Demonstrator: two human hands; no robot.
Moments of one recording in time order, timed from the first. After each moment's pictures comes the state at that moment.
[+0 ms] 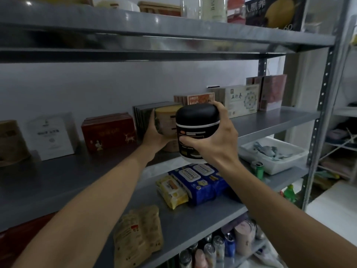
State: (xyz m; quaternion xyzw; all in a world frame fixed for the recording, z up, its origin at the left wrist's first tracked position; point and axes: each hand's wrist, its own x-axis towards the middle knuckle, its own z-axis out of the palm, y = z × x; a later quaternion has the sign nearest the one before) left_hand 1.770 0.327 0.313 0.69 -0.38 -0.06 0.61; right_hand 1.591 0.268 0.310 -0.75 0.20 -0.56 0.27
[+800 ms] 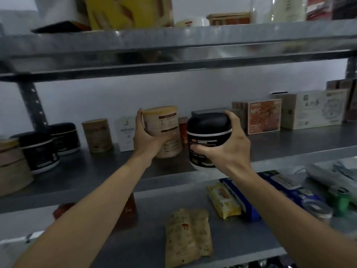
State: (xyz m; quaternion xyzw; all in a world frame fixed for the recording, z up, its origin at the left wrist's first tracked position) left_hand 1.815 0.495 0.330 0.69 -0.25 0.17 0.66; right_hand 1.663 0.340 0.312 -0.77 0.09 -0.50 0.38
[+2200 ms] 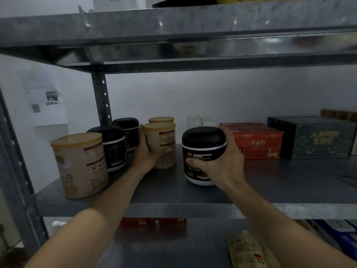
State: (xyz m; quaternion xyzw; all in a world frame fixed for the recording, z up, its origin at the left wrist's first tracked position) left_hand 1.998 0.709 0.294 0.75 -0.23 0.15 0.60; right_hand 1.846 0.523 0.305 -0.79 0.01 -0.42 0.44
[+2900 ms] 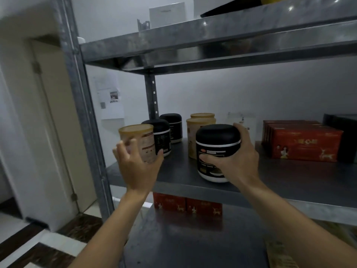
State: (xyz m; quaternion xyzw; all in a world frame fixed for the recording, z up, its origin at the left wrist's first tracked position) left_hand 1.872 0.809 0.284 0.73 -0.04 0.60 0.33; right_hand 1.840 0.577 0.301 -0.77 -0.08 -0.38 0.51
